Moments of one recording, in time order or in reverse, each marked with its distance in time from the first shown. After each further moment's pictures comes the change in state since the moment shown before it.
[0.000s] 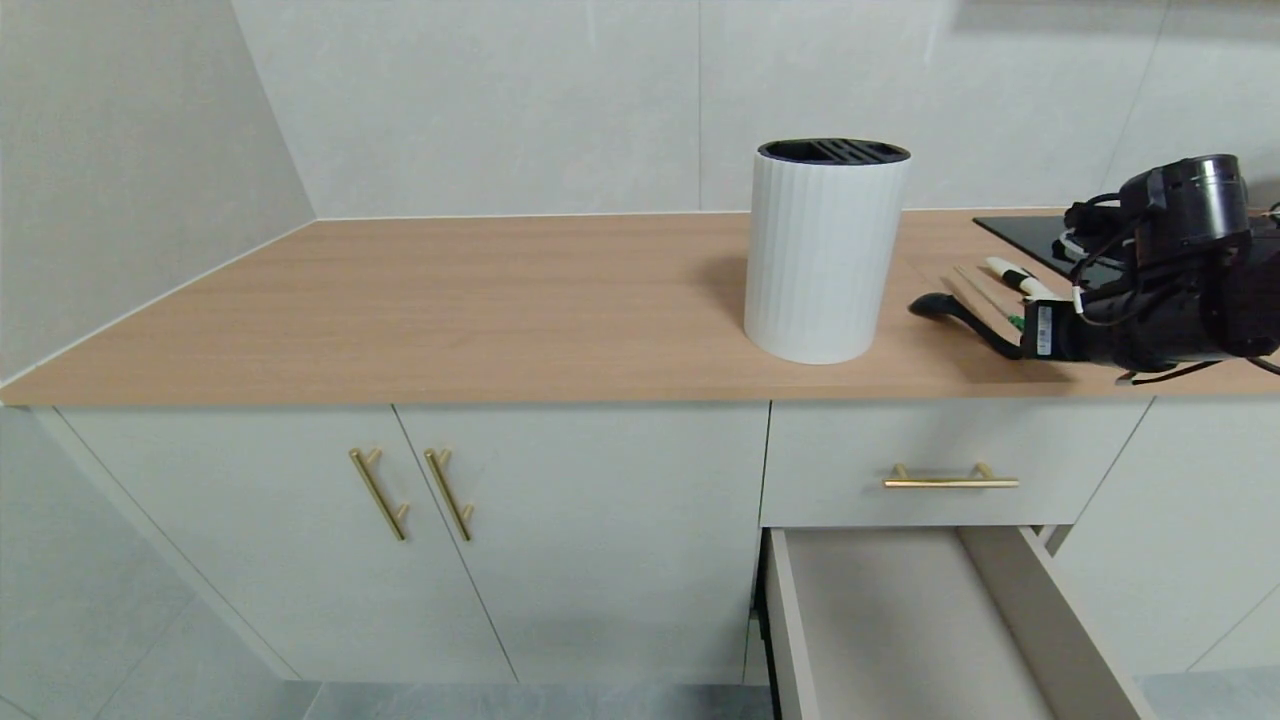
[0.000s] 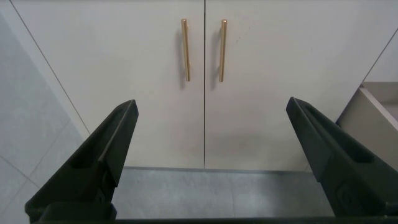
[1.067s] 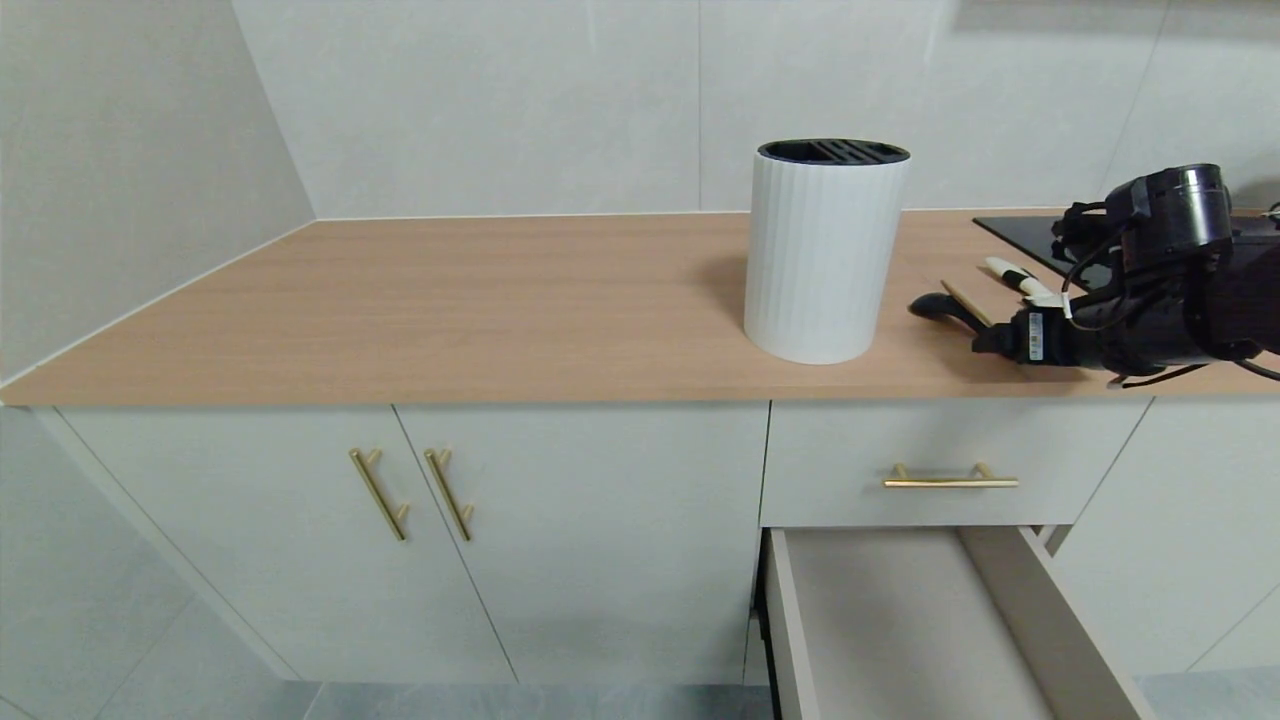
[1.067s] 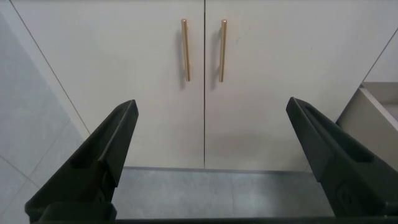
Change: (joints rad) left arm 0.000 0.000 0.000 0.000 0.000 0.000; right arm -0.001 0.039 -0.011 -0.003 0.000 -0.020
